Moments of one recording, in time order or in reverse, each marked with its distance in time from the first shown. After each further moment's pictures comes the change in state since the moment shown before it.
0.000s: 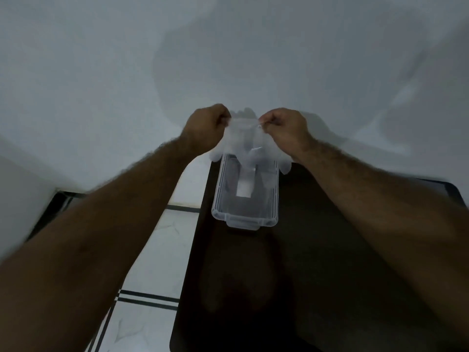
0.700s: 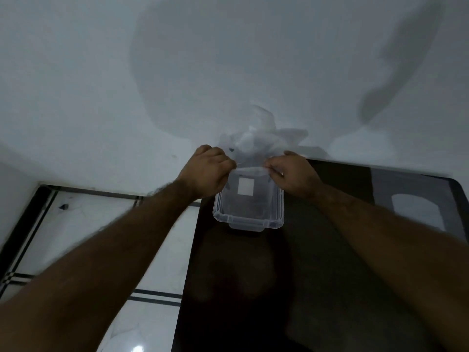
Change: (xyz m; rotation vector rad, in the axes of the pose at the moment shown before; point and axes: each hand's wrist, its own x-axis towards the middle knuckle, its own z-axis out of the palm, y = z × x) left_hand -0.074 -0.057 0.059 0.411 -0.181 0.464; right_hand -0.054 0.087 0.020 -0.593 -0.342 -0.336
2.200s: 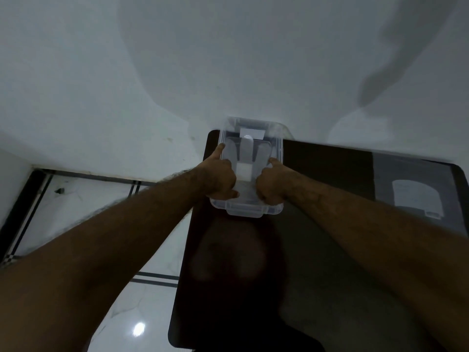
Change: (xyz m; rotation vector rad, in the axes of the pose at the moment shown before) left_hand 0.017 0.026 0.057 0.237 -0.778 0.126; right_hand 0.007 -0.044 0.044 -0.724 -0.881 -0.032
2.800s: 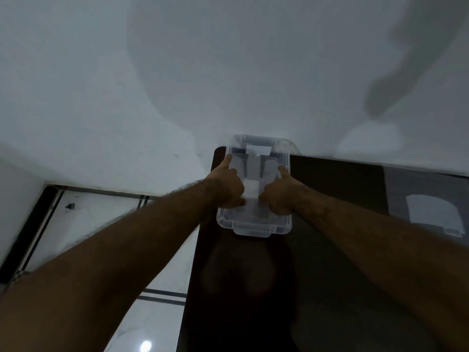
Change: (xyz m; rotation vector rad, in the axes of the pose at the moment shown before) left_hand 0.006 -0.008 -0.026 0.081 -0.081 -0.064; right_hand 0.007 0.013 -0.001 0.059 0.087 -0.021
